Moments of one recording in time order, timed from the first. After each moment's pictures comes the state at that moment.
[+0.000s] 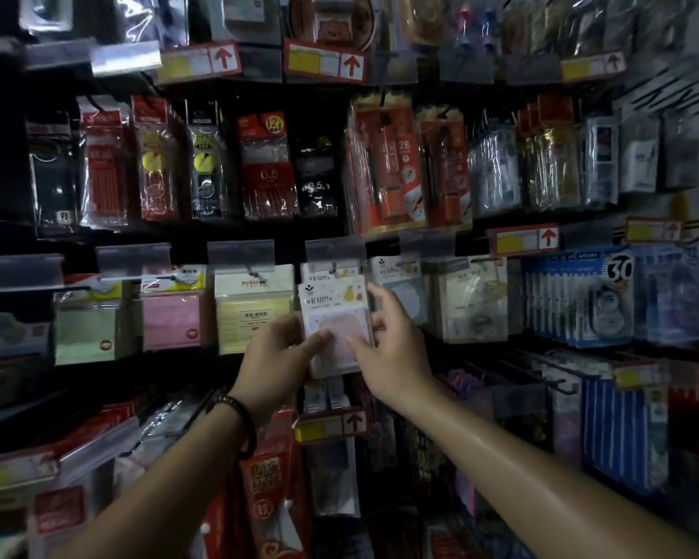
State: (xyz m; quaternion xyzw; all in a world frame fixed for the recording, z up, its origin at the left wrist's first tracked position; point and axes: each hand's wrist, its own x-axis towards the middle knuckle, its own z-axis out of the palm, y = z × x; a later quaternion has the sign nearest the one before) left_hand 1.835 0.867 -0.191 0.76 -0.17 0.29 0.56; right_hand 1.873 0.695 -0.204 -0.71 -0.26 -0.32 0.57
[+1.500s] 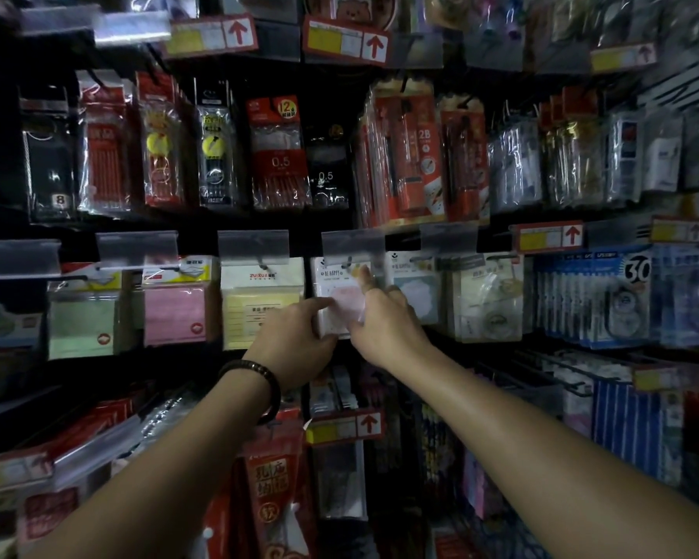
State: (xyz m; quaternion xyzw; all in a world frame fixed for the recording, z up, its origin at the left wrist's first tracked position) left_hand 1.857 0.880 -0.164 0.90 -0.13 0.35 0.22; right_hand 1.909 0.717 -0.161 -0.90 -0.16 -0.30 0.29
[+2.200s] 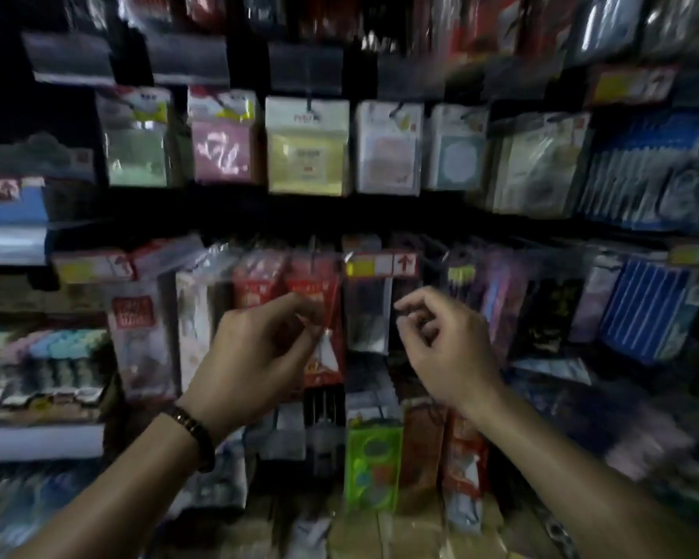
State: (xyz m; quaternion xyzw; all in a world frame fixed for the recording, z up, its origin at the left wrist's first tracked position) left_hand 1.708 0.936 -0.336 0.86 -0.18 0.39 0.27; right_hand 1.793 0.682 -0.356 -0.80 -0.29 -0.35 0.39
